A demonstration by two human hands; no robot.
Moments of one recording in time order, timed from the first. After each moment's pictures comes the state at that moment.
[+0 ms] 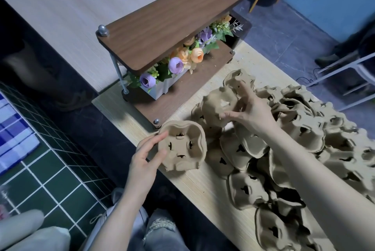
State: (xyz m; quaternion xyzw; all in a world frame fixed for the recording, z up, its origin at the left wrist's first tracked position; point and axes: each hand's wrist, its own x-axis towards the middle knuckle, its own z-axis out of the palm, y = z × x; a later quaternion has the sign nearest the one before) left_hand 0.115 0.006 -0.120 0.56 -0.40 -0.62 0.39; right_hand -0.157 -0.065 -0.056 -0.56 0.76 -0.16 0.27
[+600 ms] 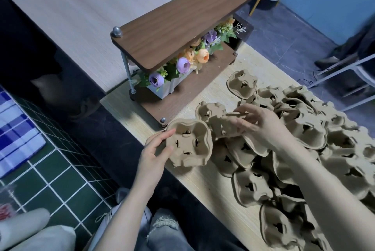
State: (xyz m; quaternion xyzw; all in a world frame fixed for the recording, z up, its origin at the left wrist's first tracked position) left_hand 0.119 0.002 -0.137 0.54 -0.38 -0.65 0.38; right_hand -0.144 -0.025 -0.029 -0.58 0.74 -0.12 0.32
